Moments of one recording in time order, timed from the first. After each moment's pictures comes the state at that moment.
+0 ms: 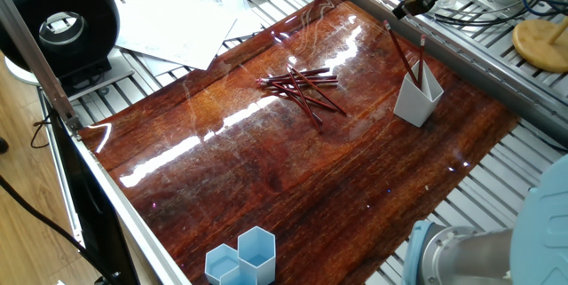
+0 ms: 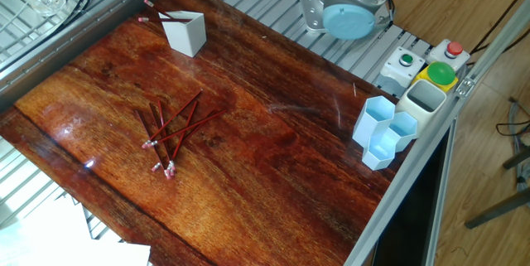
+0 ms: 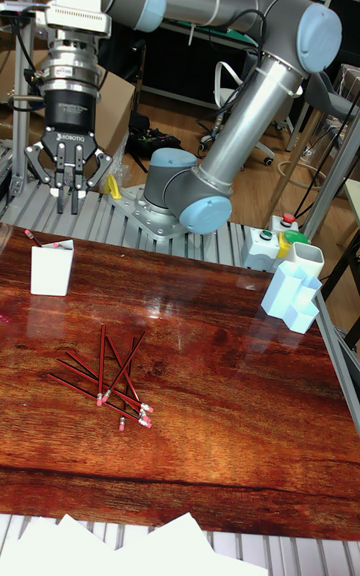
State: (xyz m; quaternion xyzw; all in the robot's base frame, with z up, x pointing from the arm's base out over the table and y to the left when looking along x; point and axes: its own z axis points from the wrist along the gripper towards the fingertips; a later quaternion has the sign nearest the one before) arm 0.463 -0.176 0.230 -0.12 0.95 0.05 0.29
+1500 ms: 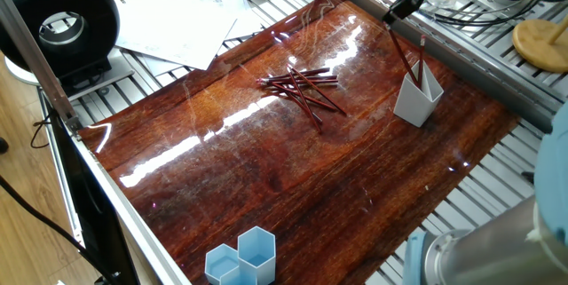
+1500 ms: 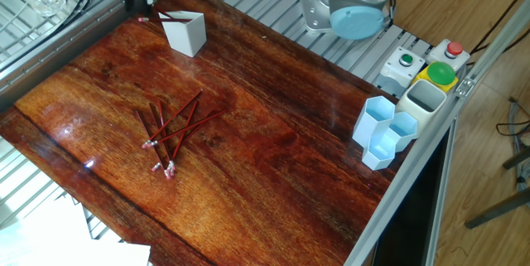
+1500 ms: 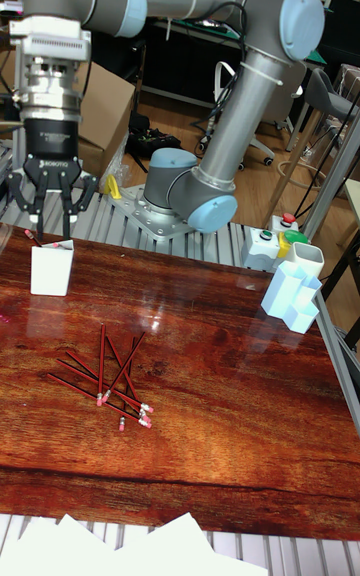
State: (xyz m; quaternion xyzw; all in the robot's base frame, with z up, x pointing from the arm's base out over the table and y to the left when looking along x) arm 0.484 -0.189 0.188 -0.15 0.97 0.06 0.20
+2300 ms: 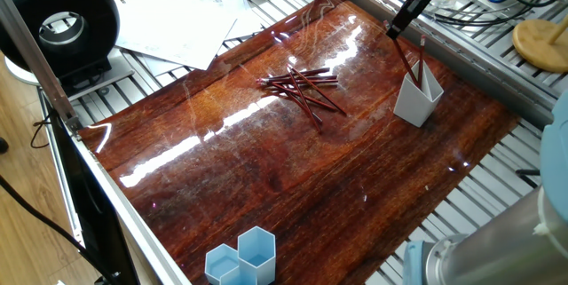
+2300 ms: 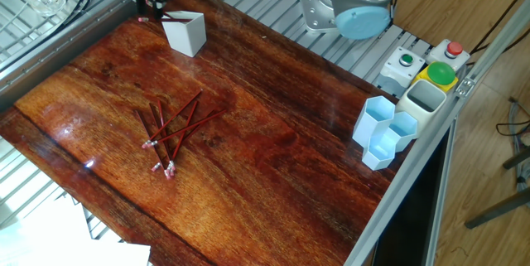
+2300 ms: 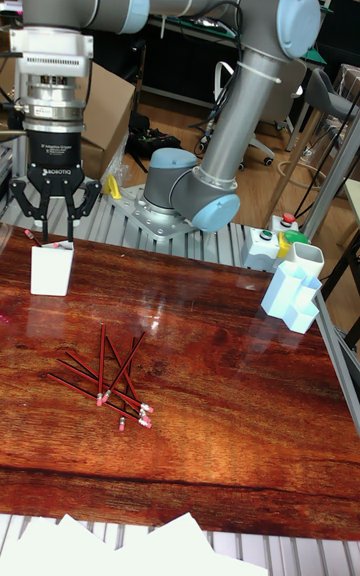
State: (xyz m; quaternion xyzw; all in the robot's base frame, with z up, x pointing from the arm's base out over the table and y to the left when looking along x) arm 0.469 -0.186 0.177 -0.11 0.98 0.07 0.14
